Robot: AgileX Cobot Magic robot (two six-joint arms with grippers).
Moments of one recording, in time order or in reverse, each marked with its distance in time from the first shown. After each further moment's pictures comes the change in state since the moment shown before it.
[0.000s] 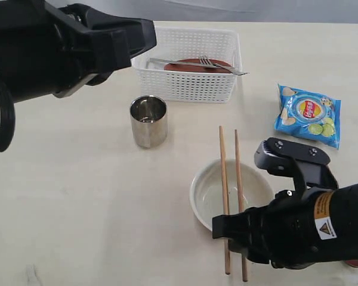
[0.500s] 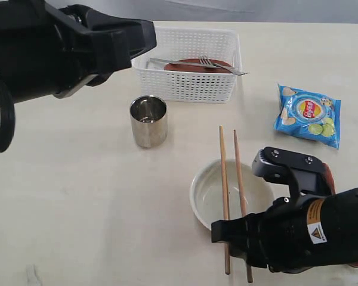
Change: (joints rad) left arm 0.000 0.000 0.000 0.000 0.002 0.000; right arm 0.000 0.057 0.031 0.017 -0.051 0.000
